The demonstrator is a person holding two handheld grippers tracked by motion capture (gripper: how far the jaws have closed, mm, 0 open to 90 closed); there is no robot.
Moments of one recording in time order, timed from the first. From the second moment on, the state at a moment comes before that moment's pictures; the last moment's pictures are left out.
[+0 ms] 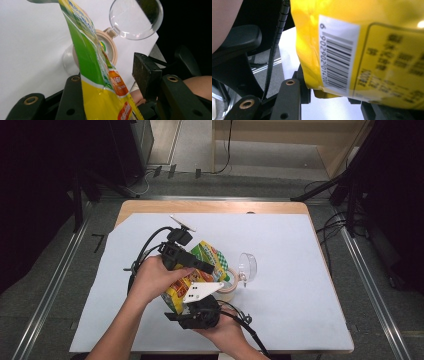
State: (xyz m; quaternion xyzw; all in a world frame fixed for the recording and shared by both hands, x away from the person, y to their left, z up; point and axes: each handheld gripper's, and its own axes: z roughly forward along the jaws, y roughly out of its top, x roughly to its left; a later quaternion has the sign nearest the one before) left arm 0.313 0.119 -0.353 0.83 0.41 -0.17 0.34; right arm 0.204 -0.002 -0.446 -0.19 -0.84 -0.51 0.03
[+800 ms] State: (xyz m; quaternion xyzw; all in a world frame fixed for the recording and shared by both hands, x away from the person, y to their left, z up) left arm 0.320 0.113 -0.345 0.85 0.39 -0.16 0.32; right arm 0.205 0.001 -0.438 -0.19 -0.84 -0.52 0.03
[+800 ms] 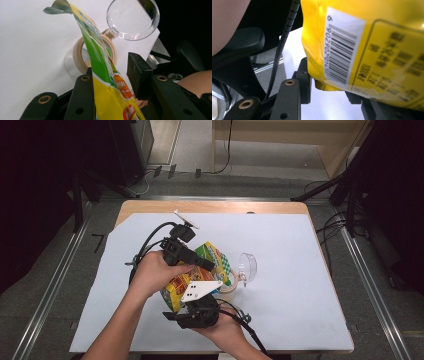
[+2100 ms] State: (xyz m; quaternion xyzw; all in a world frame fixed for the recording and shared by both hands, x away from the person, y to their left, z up) left arm 0.310 0.113 -0.337 0.85 0.39 -0.11 0.32; right arm 0.208 0.002 -0.437 -0.19 -0.83 -0.52 0.02
